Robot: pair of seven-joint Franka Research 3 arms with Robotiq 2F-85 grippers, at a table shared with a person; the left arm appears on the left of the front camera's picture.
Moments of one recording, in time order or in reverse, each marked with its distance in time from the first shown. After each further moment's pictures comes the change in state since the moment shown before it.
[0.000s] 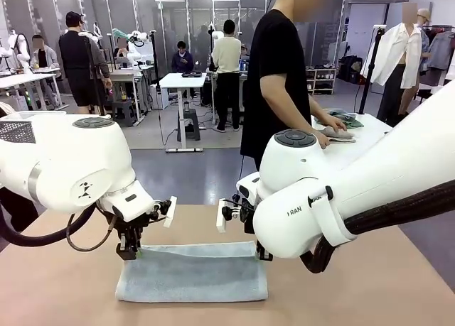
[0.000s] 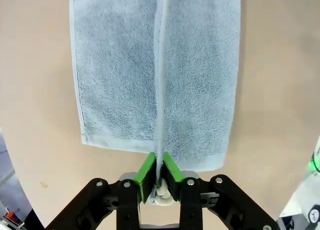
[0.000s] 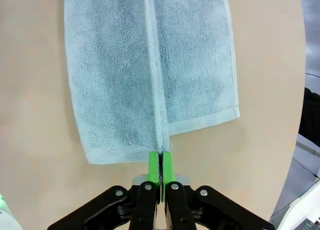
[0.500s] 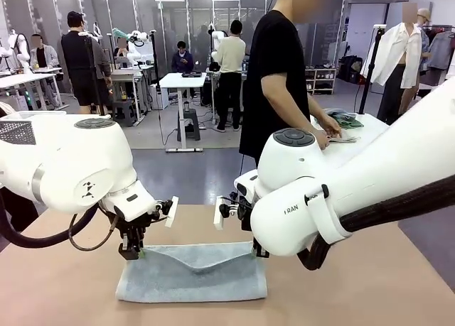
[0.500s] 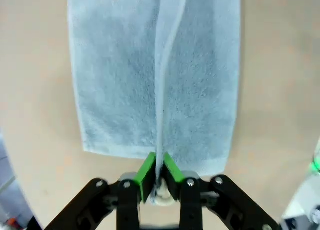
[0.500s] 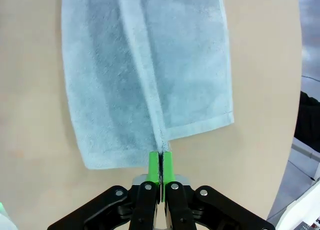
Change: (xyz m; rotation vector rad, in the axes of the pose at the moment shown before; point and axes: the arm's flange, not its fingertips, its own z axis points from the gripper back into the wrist) left arm 0.002 0.005 -0.005 -0.009 -0.026 -0.021; right arm 0.007 -0.008 -0.001 -0.019 -0.025 0.010
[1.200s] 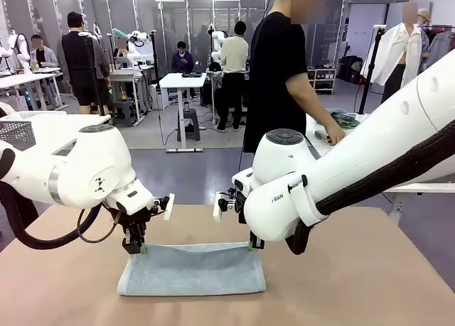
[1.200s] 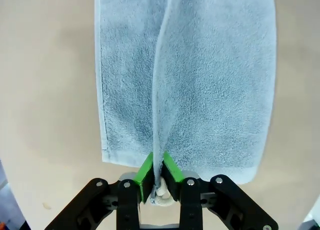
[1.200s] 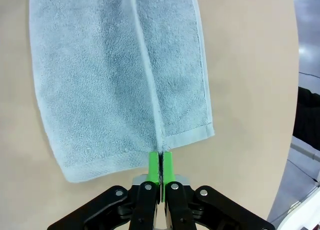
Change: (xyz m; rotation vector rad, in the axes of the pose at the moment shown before) left arm -0.022 0.051 -0.037 -0.039 -0.037 0.044; right arm 0.002 -0.040 -0.032 0.022 0.012 -0.021
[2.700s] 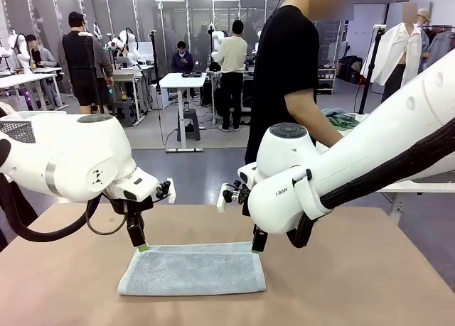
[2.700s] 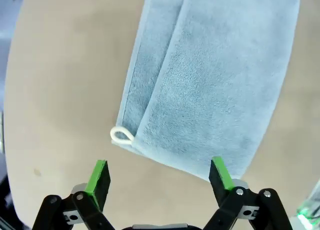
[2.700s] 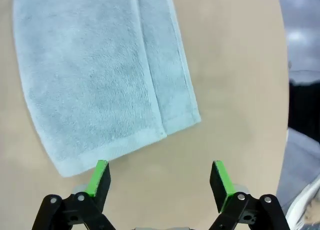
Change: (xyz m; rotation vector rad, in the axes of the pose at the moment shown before) left arm 0.009 -0.003 0.035 0.060 -0.011 0.287; right arm -0.006 -0.011 0.017 -0.021 0.017 -0.134
